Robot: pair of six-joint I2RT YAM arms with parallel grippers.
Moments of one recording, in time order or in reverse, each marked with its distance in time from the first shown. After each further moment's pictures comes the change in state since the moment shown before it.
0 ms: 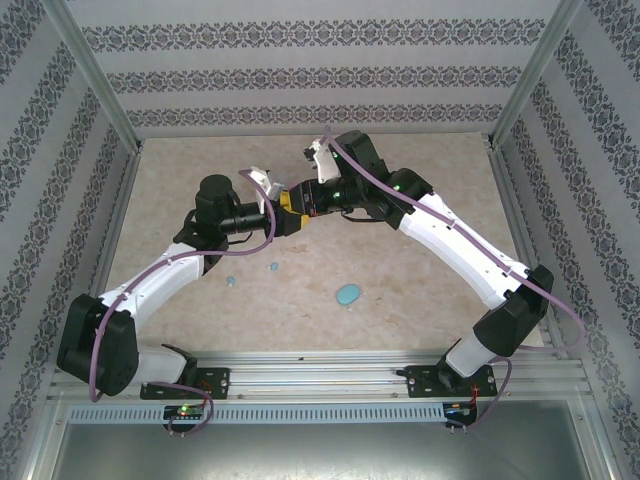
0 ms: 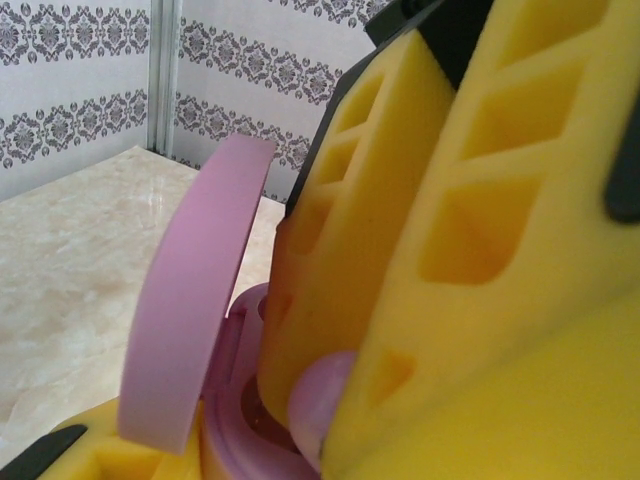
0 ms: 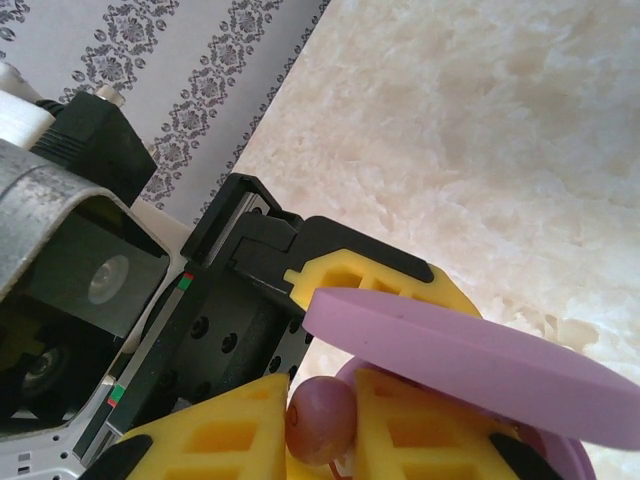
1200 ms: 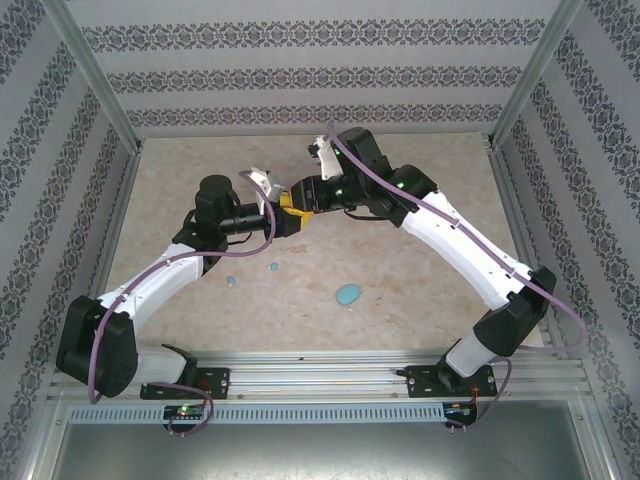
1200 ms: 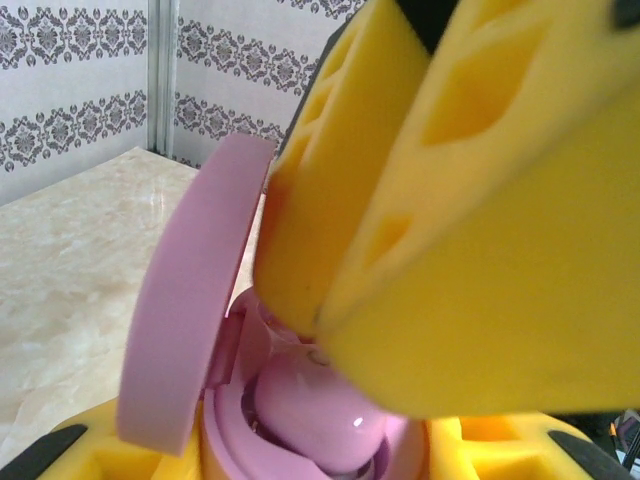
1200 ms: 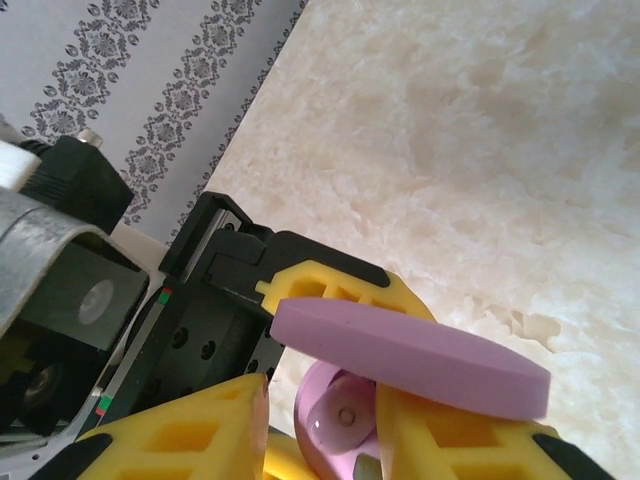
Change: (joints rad) left arm -0.001 -0.007 0.000 -0.021 -0.001 0.031; right arm 0.000 -0.008 0.047 -0.064 0.065 0.000
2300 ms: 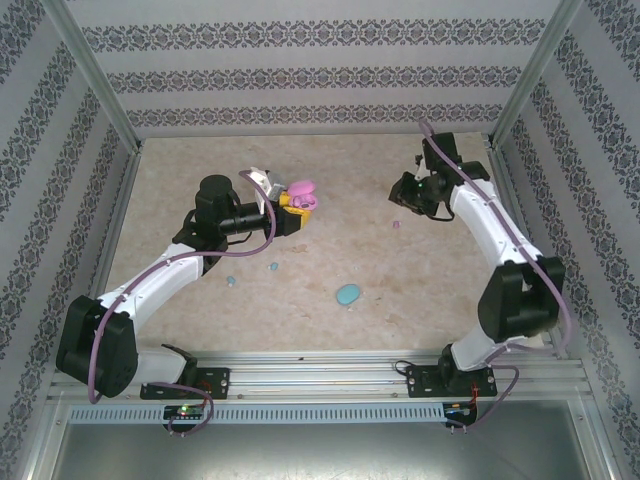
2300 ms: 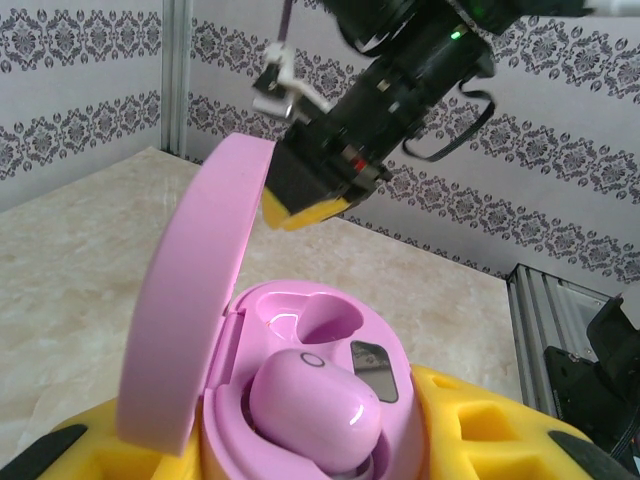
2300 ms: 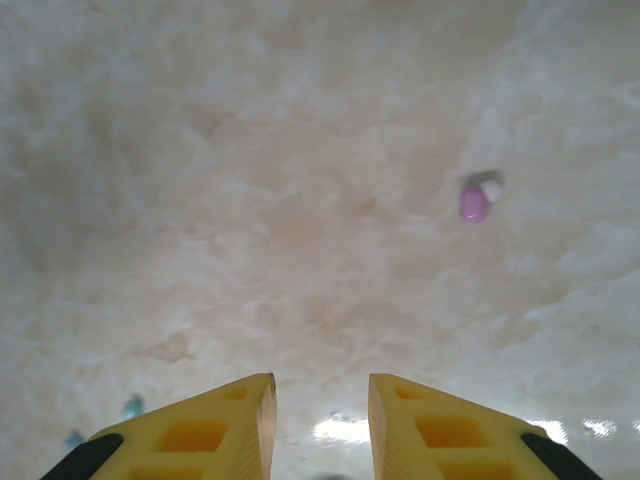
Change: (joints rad) left arm 0.000 0.001 0.000 -0.004 -0.026 0.011; right arm -0.574 0.053 -0.290 -0.088 0.041 0.032
